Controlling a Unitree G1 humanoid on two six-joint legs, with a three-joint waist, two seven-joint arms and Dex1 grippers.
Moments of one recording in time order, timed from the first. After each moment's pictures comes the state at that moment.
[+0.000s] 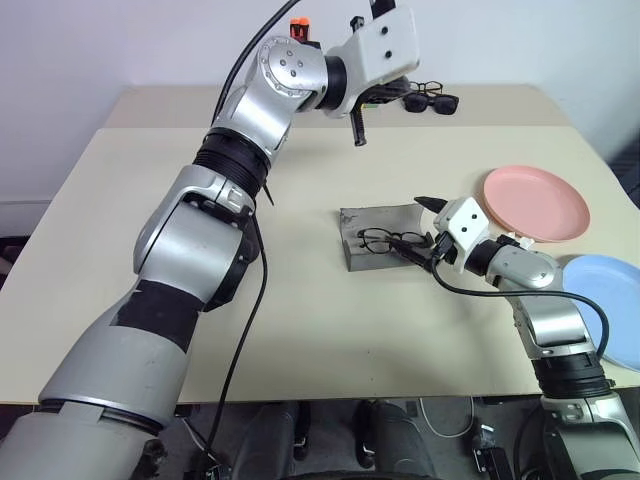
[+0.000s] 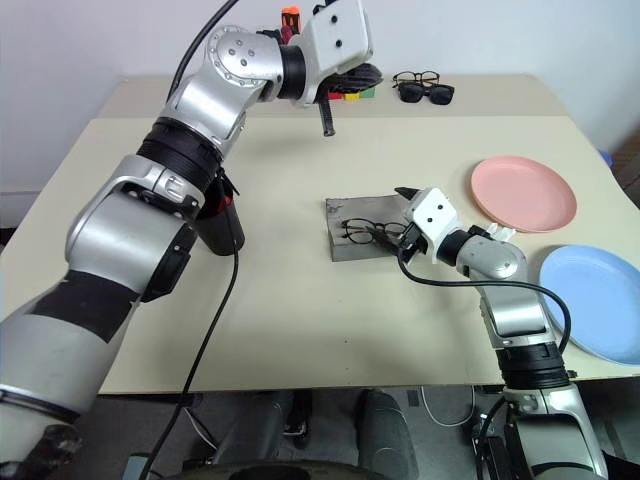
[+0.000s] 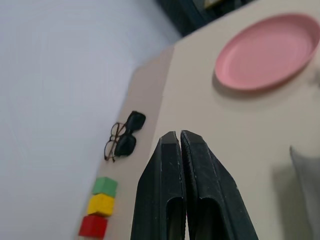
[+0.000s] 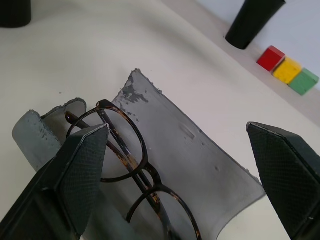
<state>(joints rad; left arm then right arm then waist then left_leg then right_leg) -1.58 0.22 -0.36 1.13 0.12 -0.21 -0.86 -0.38 -0.58 0.02 0.03 0.10 0.08 0.74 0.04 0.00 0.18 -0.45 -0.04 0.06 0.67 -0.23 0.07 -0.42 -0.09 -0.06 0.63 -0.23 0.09</state>
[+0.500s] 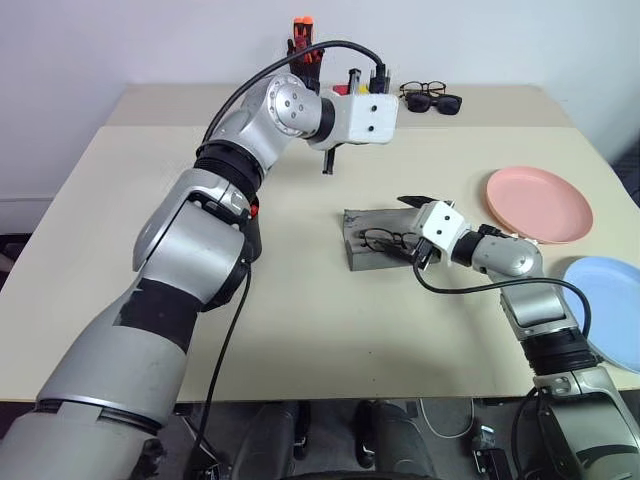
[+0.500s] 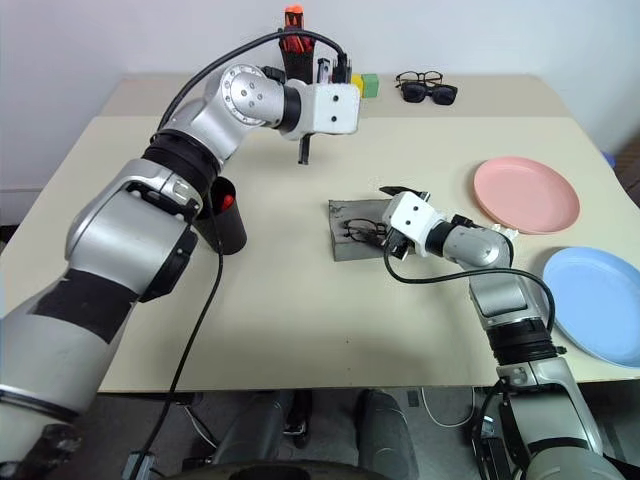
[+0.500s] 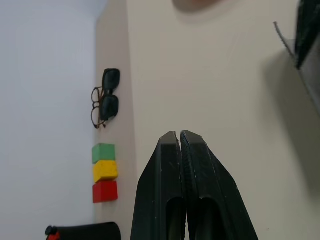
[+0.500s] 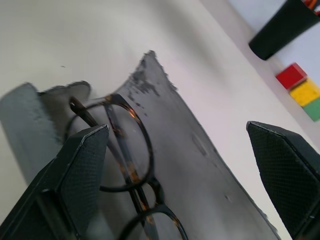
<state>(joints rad) -1.58 0.20 -0.44 1.28 0.37 -0.42 -0.84 -0.48 -0.59 0.09 0.18 -0.01 -0.06 0.75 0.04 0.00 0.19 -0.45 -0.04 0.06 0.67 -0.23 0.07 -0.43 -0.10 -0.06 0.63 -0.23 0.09</state>
